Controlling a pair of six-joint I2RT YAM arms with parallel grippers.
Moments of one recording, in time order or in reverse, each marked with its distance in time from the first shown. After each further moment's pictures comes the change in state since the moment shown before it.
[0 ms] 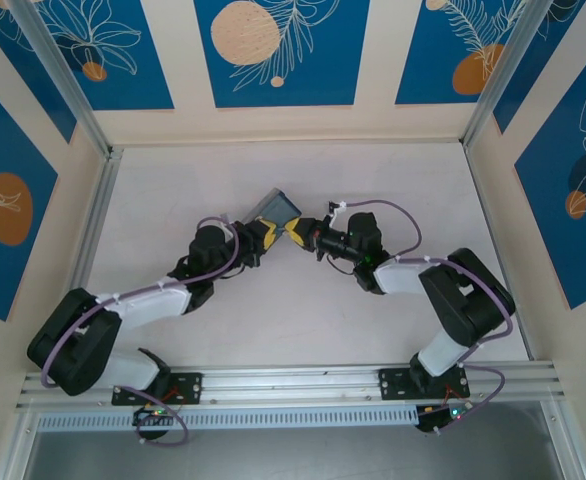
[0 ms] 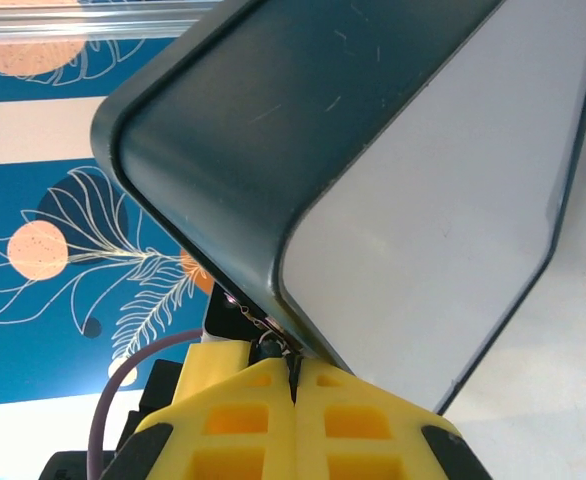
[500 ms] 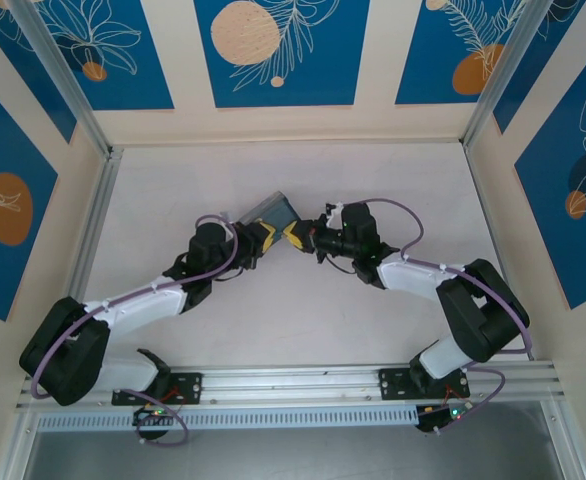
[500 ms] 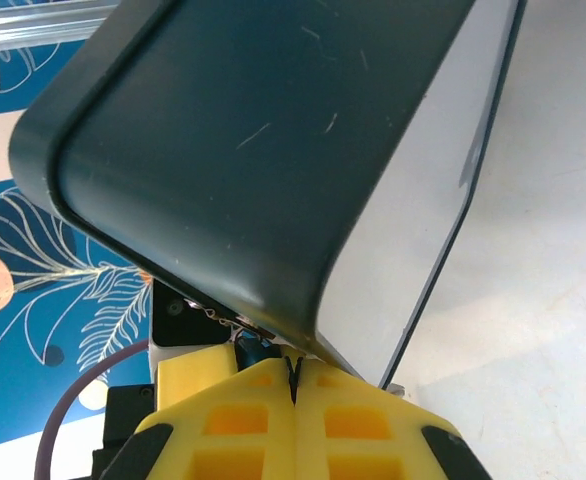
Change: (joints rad) left arm -0.004 -0.050 0.037 -0.175 0.002 0.144; right arm 0.023 -0.080 0.080 -0.339 0.012 0.006
